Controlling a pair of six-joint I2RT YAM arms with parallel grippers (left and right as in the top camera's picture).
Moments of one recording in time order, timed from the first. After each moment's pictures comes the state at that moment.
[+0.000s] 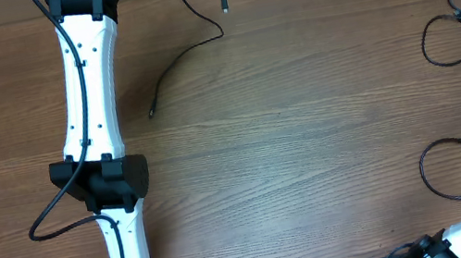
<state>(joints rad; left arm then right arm) -0.16 2.36 2.76 -0.75 0.71 -0.41 -1.00 2.43 2.55 -1.32 -0.06 0.21</state>
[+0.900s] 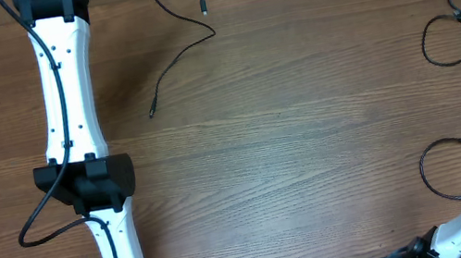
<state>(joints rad) -0.06 2.36 2.76 -0.78 0.79 -0.36 -0.72 2.02 2.63 -1.64 0.15 0.48</state>
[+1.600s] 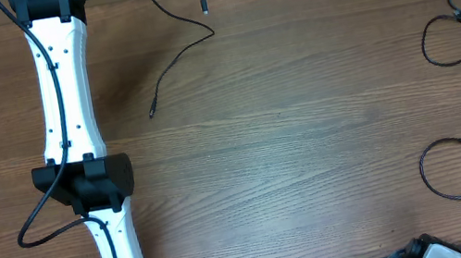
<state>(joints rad) -0.05 2.36 2.76 -0.78 0.80 -0.34 -0.61 1.20 1.81 -1.48 0.43 0.69</state>
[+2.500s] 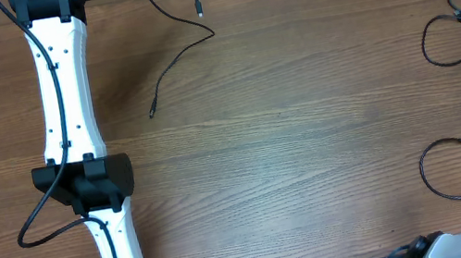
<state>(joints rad) -0.05 2.36 2.76 -0.80 0.80 -0.31 -0.84 1.59 1.17 -1.11 0.44 0.86</state>
